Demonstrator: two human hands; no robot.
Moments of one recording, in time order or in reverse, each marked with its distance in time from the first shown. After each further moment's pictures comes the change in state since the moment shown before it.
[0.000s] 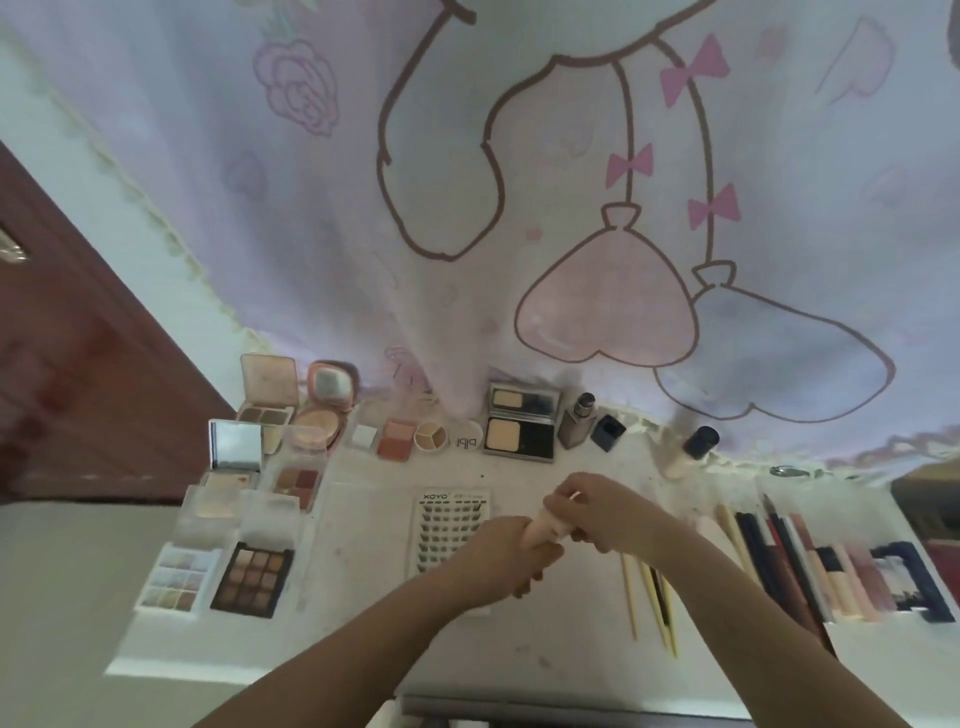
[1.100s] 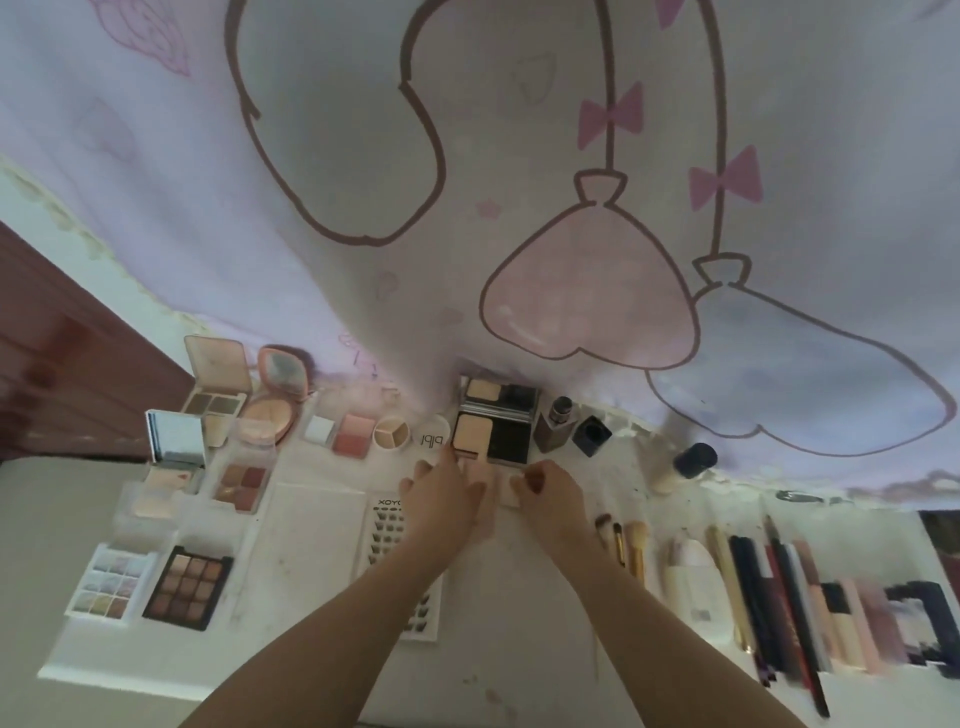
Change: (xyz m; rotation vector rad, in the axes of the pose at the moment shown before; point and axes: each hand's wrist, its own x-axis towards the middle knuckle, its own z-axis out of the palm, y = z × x) left_hand 0.103 -0.028 0.001 0.343 0.427 -0.454; right_hand 0.120 0.057 0.039 0.189 0.349 0.023
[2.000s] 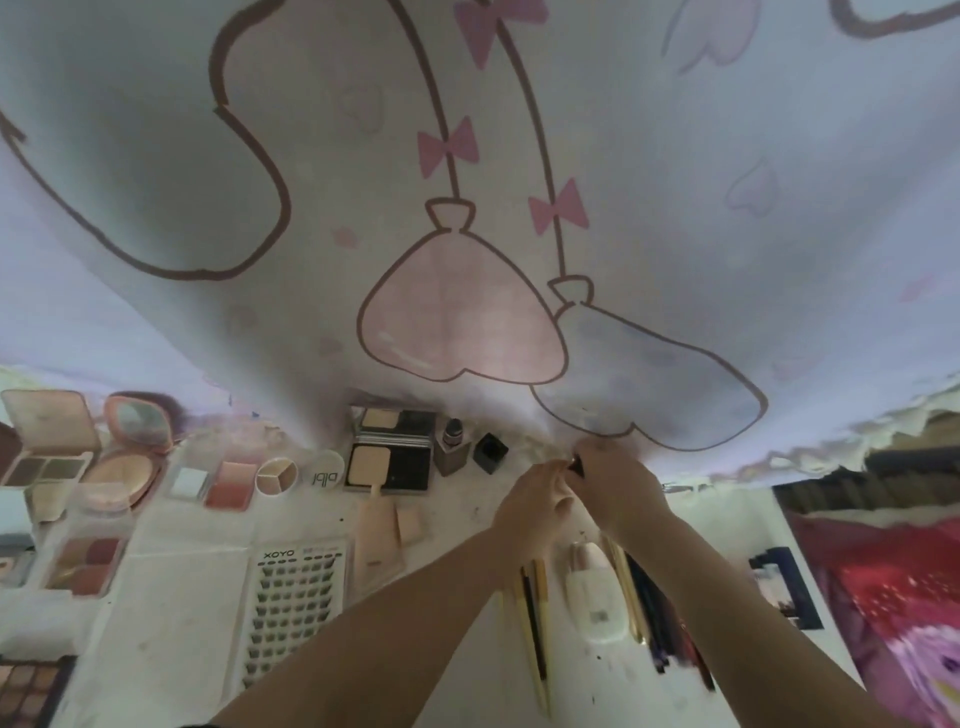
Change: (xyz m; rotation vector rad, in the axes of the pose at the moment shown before) left_hand -0.011 0.157 0.083 -0.406 -0.270 0.629; right_hand -0.007 0.028 -0.169 -0.628 0.084 -0.095
